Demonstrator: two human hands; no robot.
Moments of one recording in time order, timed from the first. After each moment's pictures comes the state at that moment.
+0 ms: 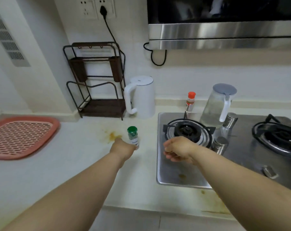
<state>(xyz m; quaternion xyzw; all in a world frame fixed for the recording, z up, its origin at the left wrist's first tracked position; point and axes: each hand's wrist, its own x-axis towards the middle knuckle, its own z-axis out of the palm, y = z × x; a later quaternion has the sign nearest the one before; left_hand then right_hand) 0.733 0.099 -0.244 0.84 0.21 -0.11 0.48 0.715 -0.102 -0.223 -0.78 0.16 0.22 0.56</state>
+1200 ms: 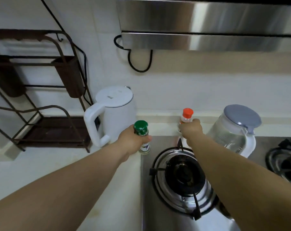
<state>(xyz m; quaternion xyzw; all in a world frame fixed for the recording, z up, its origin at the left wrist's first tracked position) 0.975 0.000 -0.236 0.79 0.03 -0.18 0.58 0.997 -0.209 -0.259 -0.76 0.36 -0.06 0.53</state>
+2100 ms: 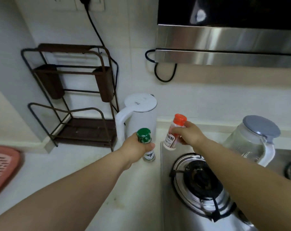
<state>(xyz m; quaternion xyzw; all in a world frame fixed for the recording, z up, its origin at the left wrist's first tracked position) 0.950 0.062 -0.229 0.78 0.04 -0.18 0.60 0.974 -0.140 -0.218 -0.80 0.14 0.04 0.59</state>
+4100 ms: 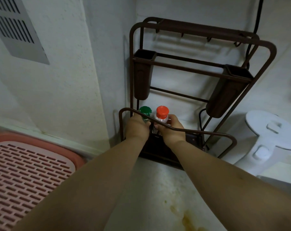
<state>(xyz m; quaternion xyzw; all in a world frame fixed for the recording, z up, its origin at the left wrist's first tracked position) 1.133 0.344 -0.270 0.89 0.19 0.04 0.42 1.143 0.237 -0.286 -0.86 0.10 0.01 0.50</state>
